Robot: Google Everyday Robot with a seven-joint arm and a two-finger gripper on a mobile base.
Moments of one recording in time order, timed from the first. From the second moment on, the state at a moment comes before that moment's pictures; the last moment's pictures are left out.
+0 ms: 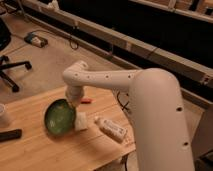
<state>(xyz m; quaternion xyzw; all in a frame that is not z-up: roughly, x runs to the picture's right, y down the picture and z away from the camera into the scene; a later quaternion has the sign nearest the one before) -0.146 0.118 0.818 -0.07 -0.35 -0.79 0.49</state>
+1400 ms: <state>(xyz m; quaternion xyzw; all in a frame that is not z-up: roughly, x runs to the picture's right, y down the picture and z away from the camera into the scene) -0.087 0.191 0.801 -0.04 -0.37 -0.77 0.52</state>
